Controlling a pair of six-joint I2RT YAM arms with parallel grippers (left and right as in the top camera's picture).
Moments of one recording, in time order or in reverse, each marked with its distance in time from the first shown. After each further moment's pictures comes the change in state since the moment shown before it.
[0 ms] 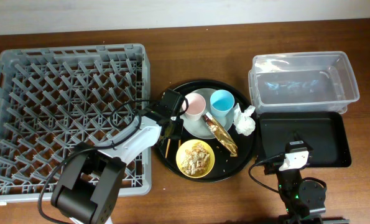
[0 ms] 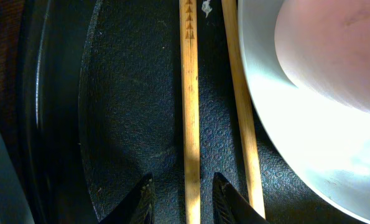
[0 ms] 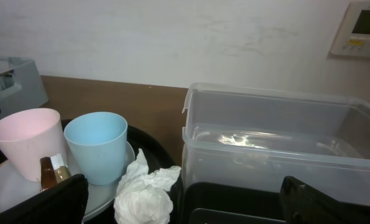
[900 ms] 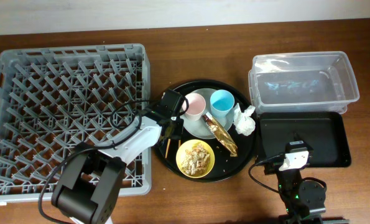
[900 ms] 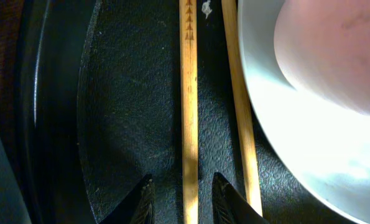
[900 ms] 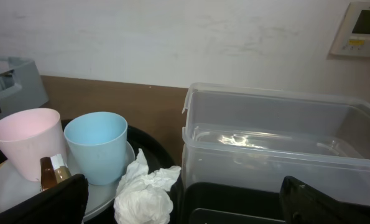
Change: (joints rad) left arm -0.003 0.001 0.000 0.005 0.000 -0.016; right arm 0.000 0.000 0.000 0.000 0.000 0.000
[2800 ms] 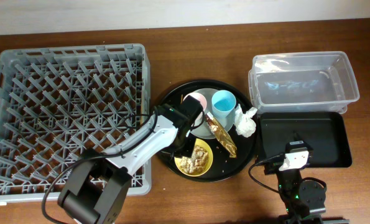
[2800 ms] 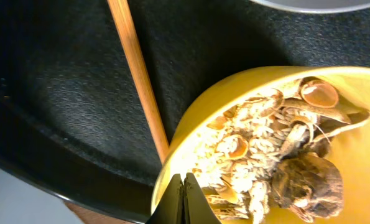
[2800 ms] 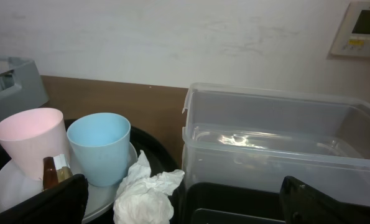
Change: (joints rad) left arm -0.135 -0.001 0.151 -0.478 0.169 -0.059; right arm 0.000 0.000 0.000 0.000 0.000 0.000
